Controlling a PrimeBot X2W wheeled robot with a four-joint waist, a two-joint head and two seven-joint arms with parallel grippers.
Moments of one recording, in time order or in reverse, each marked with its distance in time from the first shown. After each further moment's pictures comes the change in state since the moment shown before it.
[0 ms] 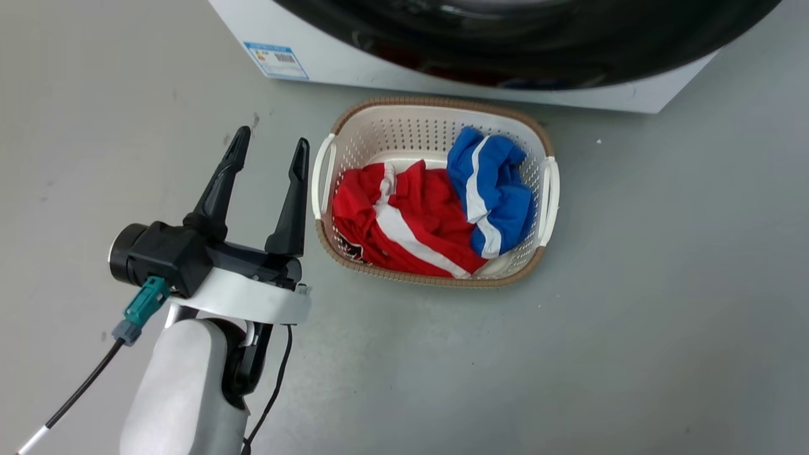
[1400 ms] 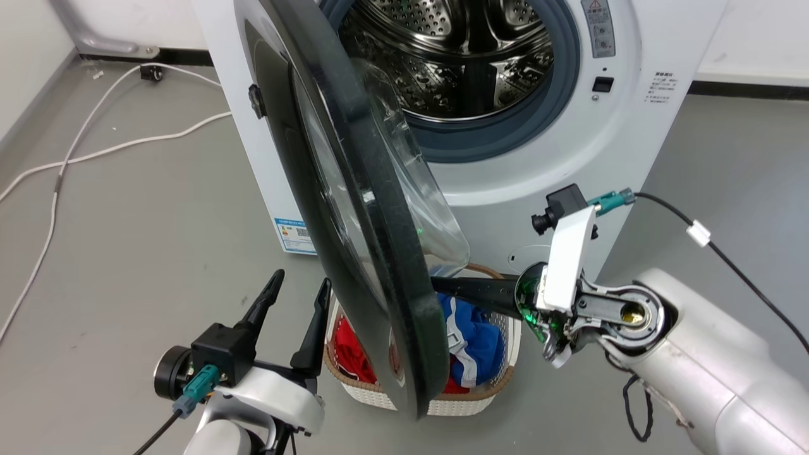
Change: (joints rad) left arm 0.214 0.007 -0.060 0.154 -0.002 0.000 0.000; right arm 0.744 0.139 0.226 -0.733 0.116 0.000 -0.043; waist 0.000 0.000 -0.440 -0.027
